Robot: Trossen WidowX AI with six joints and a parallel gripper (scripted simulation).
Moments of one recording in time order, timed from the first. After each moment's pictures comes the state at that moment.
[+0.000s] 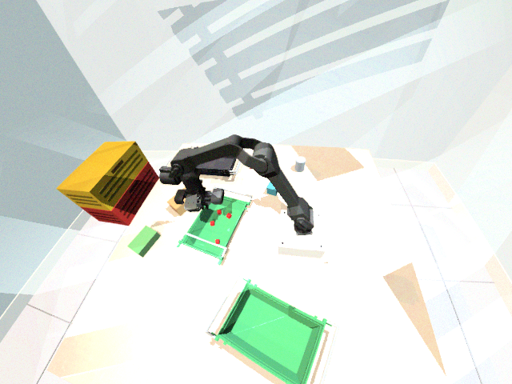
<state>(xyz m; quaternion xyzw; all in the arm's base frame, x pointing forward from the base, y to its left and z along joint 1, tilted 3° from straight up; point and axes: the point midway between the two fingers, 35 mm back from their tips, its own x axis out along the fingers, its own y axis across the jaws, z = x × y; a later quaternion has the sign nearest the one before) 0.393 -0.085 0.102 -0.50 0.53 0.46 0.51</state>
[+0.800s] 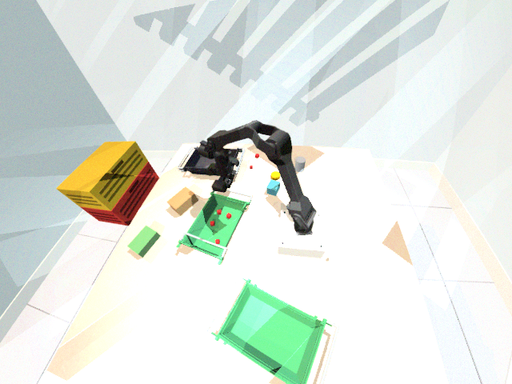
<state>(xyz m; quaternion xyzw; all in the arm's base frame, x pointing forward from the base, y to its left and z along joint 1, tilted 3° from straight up) 0.305 -0.226 0.081 0.08 0.69 -0.13 0.71</state>
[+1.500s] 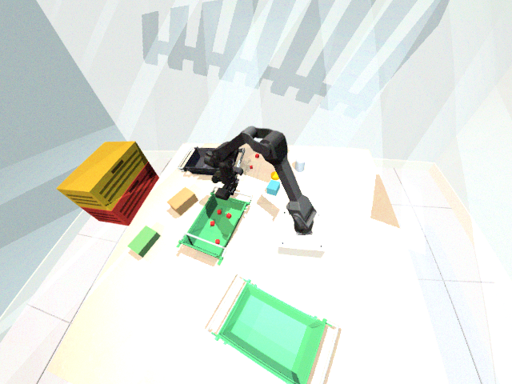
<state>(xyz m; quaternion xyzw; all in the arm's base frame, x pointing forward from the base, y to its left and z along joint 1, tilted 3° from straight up) 0.301 -0.234 0.024 0.11 0.68 -0.16 0.70</state>
